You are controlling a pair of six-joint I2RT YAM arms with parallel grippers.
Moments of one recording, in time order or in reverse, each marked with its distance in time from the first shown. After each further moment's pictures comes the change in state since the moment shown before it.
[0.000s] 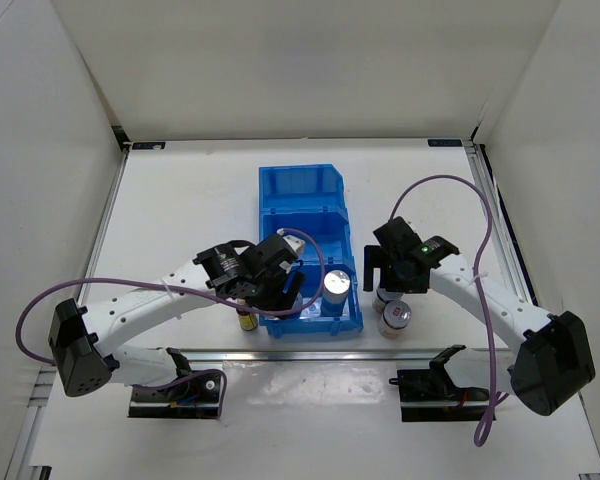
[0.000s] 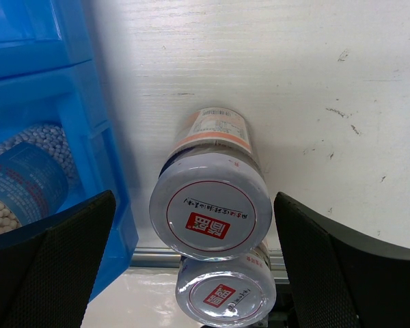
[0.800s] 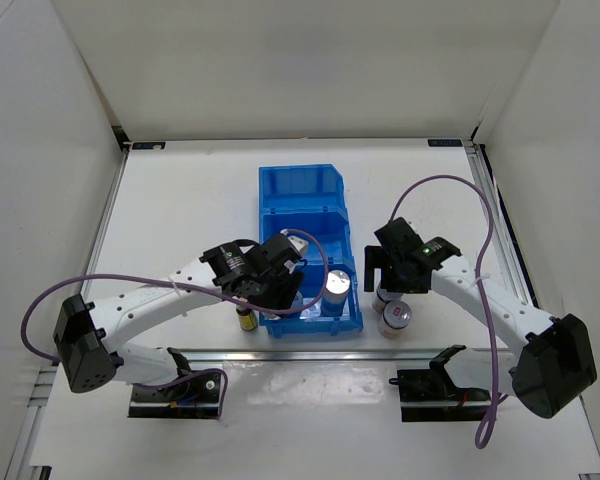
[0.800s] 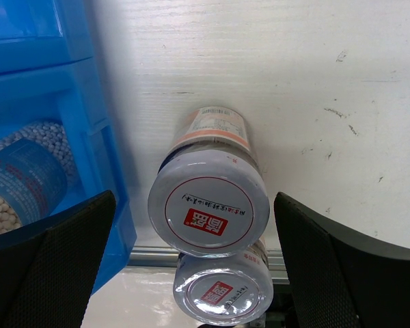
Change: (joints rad) left arm 0.000 0.031 0.002 0.014 0.006 0.003; right arm 0.000 -0.014 -0.005 0.000 0.000 -0.011
